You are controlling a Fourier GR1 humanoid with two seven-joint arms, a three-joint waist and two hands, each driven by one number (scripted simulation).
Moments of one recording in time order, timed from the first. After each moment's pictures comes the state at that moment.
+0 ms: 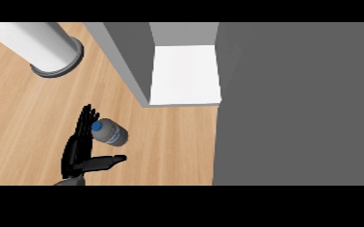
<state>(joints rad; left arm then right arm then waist) -0.08 0.06 0.23 -0.94 0.04 -0.13 -0.61 1.00 -0.12 0.28 -2.50 -0.06 0.25 -0.22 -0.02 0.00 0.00</state>
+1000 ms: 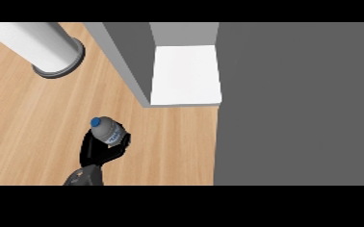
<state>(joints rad) -0.33 0.07 0.32 -0.42 0.11 -0.26 -0.89 1.03 -0.14 0.27 -2.49 -0.06 0.25 -0.26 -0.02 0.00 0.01</state>
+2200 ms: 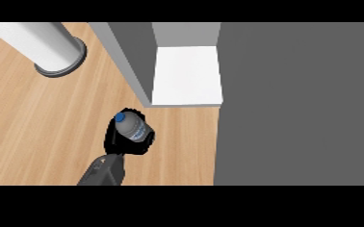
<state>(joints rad) -0.35 0.00 0.02 -0.57 0.35 -0.19 -0.80 1.06 -0.13 0.31 -2.48 -0.05 0.25 -0.29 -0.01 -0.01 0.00</state>
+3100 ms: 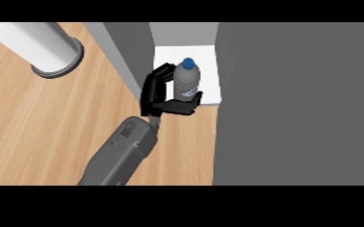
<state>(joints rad) -0.59 0.00 -0.39 -0.92 0.51 0.40 -0.46 1.02 -0.13 0.24 -2.47 -0.07 0.26 -0.29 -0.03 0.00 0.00</state>
